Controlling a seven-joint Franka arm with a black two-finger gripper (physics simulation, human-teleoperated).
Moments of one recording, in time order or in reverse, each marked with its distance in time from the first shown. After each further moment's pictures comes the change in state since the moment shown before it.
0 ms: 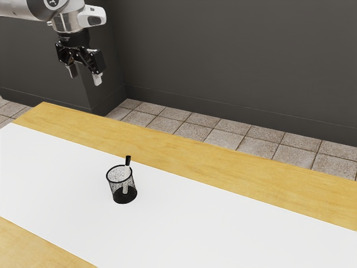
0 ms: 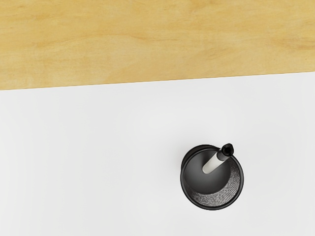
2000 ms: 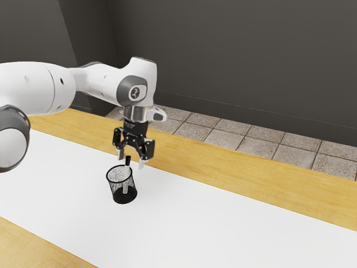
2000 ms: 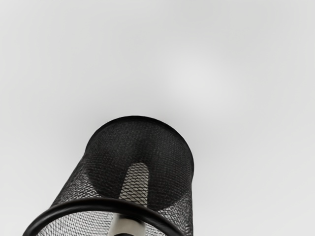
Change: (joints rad) arm 0.010 0.443 -0.155 -0.062 0.032 0.070 -0.185
